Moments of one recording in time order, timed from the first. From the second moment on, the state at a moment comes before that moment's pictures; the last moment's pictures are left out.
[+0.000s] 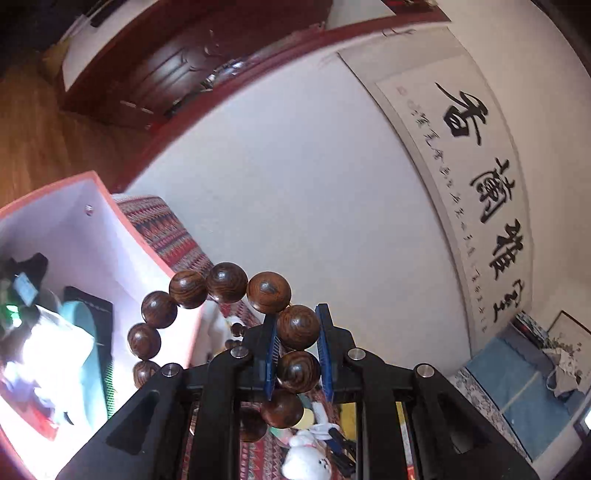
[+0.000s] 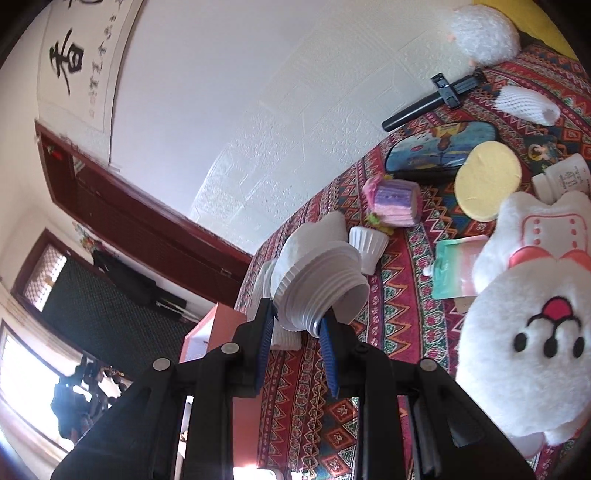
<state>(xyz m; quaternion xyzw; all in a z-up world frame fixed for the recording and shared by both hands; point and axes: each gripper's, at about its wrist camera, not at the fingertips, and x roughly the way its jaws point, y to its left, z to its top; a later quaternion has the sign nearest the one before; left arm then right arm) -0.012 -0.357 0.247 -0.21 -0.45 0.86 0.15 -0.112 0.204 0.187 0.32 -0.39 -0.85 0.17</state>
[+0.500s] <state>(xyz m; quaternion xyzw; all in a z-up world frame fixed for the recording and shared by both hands) 0.018 -0.448 0.243 -0.26 -0.37 0.88 -0.14 -0.091 0.086 0.218 0.34 -0.28 -0.86 0.26</state>
